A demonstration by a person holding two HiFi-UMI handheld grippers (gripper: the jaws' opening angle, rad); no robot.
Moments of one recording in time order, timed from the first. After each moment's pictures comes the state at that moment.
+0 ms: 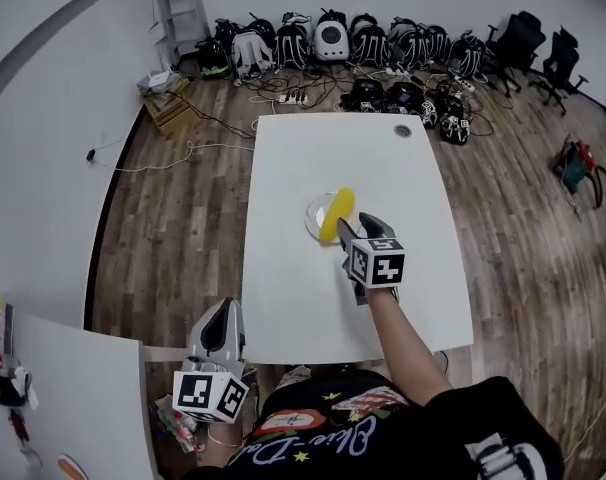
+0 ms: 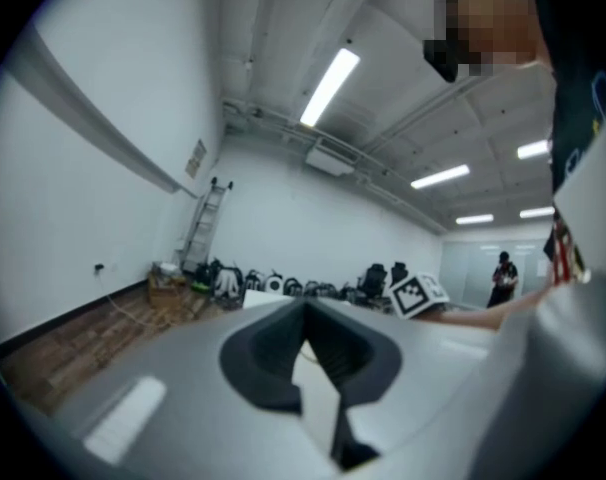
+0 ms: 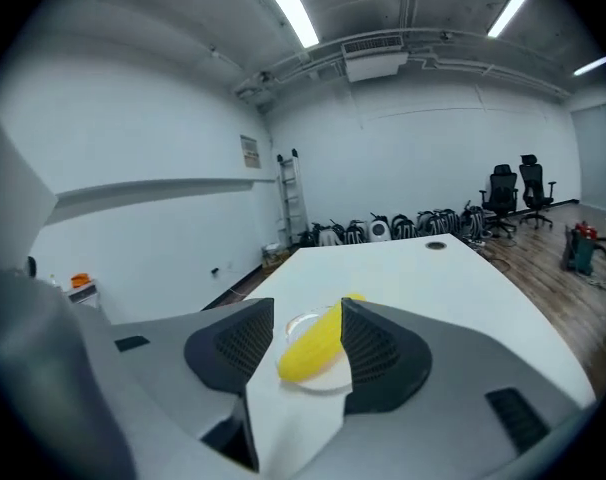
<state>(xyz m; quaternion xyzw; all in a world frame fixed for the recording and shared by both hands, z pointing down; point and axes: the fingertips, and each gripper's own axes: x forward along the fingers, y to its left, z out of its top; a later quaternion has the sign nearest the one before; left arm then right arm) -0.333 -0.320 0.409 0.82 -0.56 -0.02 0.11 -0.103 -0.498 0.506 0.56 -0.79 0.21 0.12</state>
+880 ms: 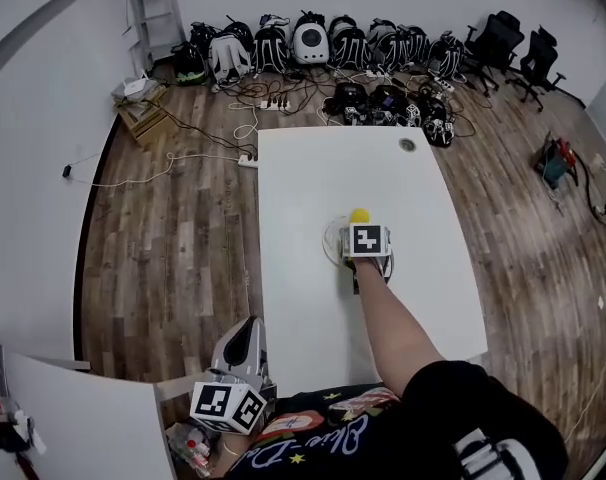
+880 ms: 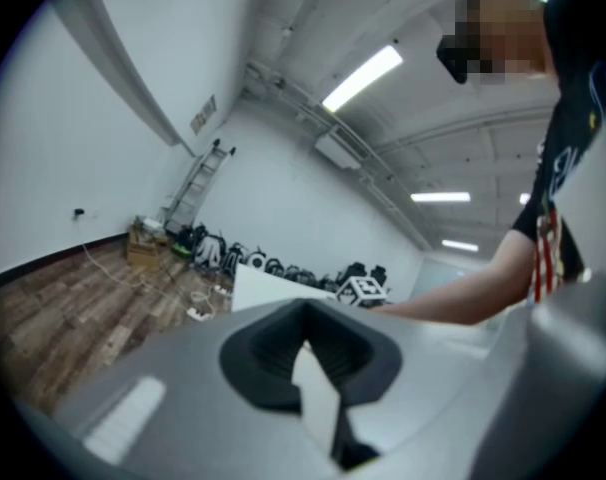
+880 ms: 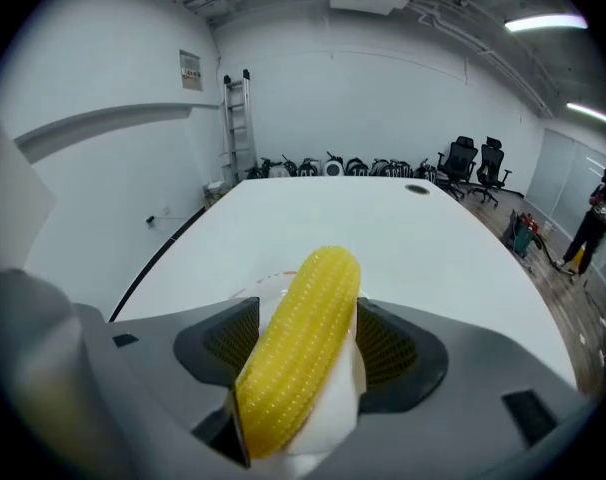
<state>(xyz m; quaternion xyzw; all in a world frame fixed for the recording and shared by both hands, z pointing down) -0.373 -0.393 0.452 0.84 -0.49 -0.04 0.21 -0.115 -0.602 0.610 0.63 -0.66 0.31 0.27</state>
